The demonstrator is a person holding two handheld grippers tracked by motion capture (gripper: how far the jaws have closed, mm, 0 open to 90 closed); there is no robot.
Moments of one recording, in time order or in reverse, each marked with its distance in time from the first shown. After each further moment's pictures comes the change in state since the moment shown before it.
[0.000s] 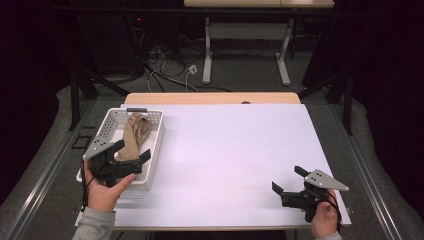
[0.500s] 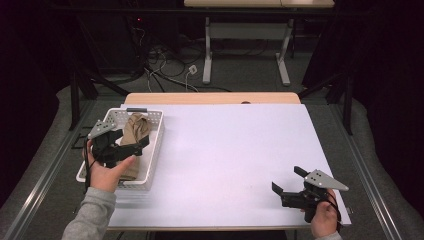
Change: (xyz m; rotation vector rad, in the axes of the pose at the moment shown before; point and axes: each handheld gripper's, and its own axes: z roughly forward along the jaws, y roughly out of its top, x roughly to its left) left arm 0.022 0.024 0.026 0.067 0.067 -0.048; right arm 0.000 -0.001 0.000 -0.001 0.011 0.007
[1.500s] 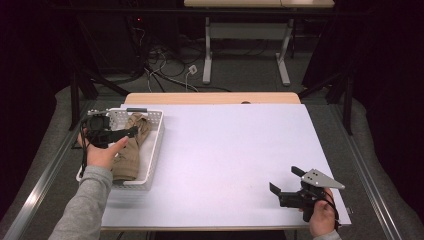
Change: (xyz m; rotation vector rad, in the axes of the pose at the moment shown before) left arm 0.050 0.017 0.030 0.180 0.198 -0.164; right arm 0.001 -0.002 0.007 0.018 0.014 -0.011
